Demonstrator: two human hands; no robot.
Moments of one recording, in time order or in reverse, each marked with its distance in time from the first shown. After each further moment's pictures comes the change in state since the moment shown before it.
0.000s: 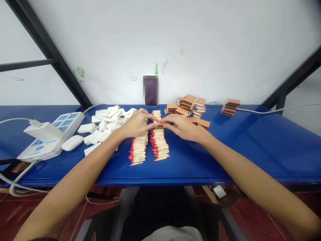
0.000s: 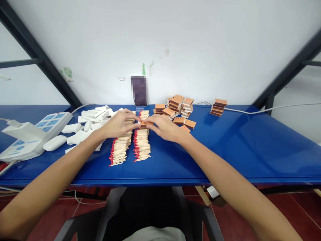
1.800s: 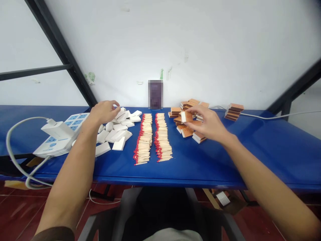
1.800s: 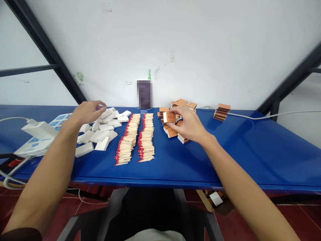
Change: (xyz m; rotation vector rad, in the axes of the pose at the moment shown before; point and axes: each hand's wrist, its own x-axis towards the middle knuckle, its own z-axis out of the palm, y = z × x) left_hand -0.037 -0.080 -0.088 0.459 0.036 -0.667; right_hand -0.033 0.000 -0.054 -0.145 0.306 0.155
